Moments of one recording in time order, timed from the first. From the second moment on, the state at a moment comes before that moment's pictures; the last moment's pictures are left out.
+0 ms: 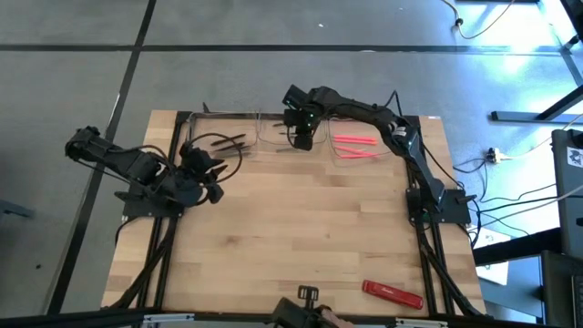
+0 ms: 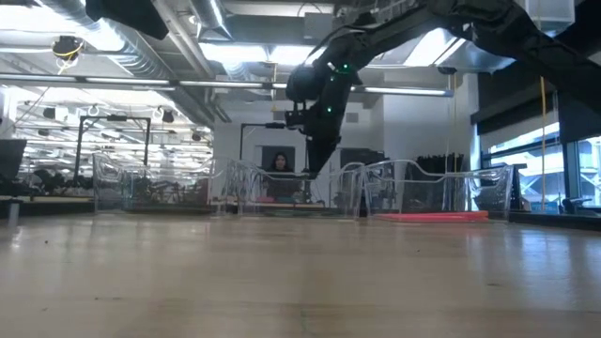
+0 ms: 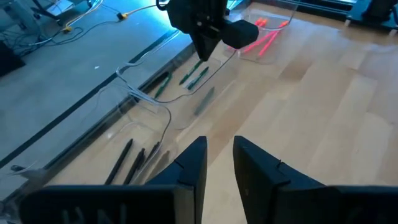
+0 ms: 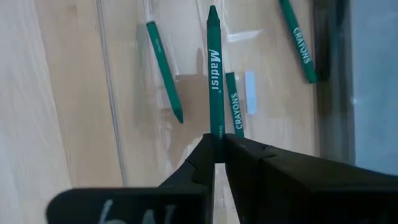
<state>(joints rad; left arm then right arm) -0.41 0.93 1.02 -1.06 -0.90 -0.78 -0.51 2.29 2.09 -1.05 -0.05 -0.40</state>
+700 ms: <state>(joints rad) -0.41 0.93 1.02 -1.06 -0.89 -0.78 -0.51 2.28 2.16 -1.17 0.11 -0.28</state>
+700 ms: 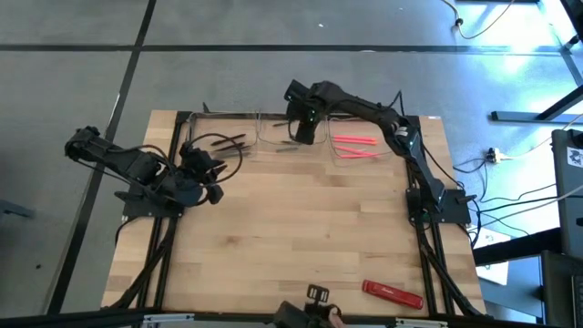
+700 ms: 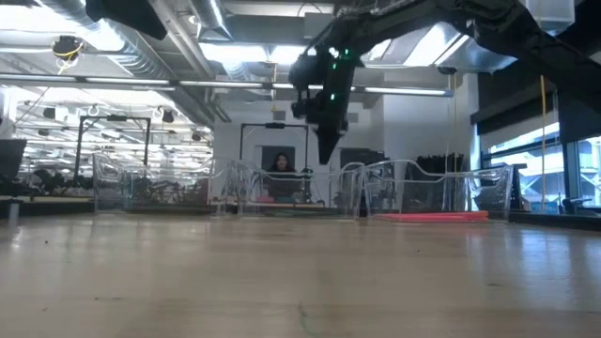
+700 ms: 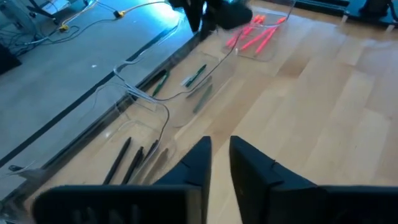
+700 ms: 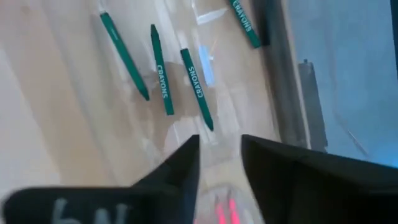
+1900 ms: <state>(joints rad) -0.39 0.01 0.41 -0.51 -0.72 -0.41 -0.21 1.22 1.49 -0.84 -0.19 0.14</state>
